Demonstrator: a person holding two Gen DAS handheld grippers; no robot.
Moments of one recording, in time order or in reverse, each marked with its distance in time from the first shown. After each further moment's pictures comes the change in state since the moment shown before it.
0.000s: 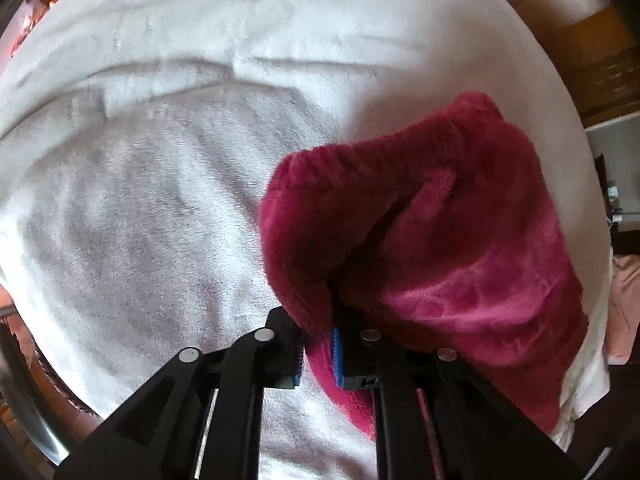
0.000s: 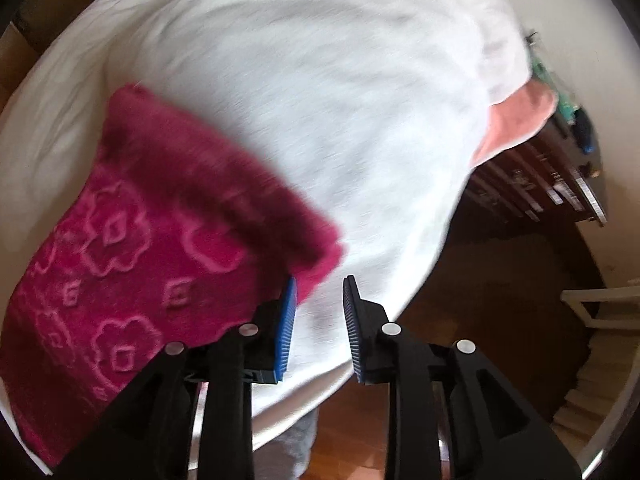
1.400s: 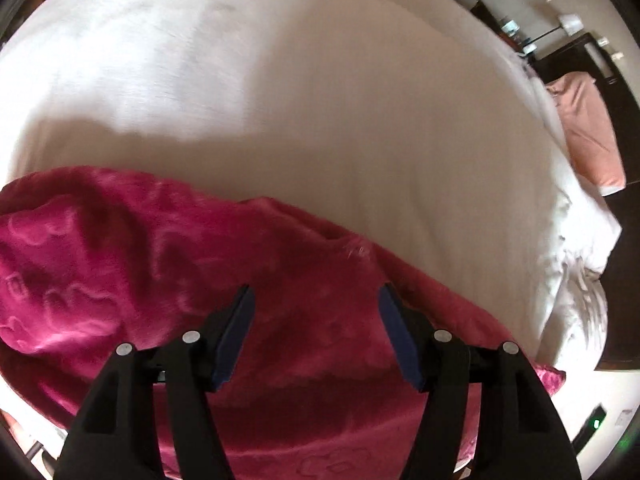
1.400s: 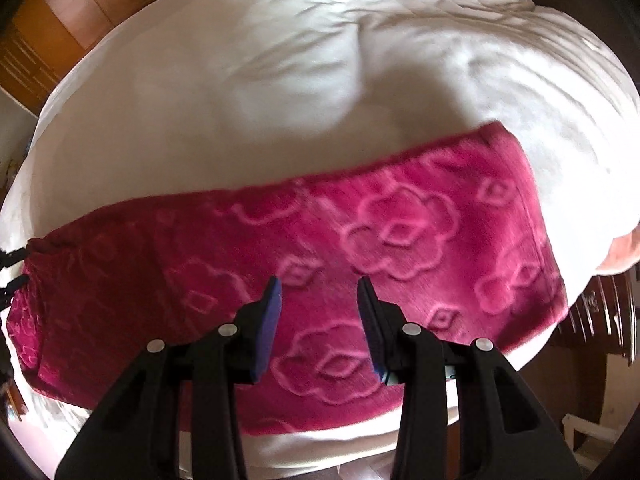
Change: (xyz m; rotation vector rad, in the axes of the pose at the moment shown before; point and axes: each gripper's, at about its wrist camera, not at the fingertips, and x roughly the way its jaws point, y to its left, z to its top) left arm 0.038 -0.369 -0.078 0.572 0.110 -0.073; right arm -0.039 0.166 -0.035 -0.423 -0.058 0.261
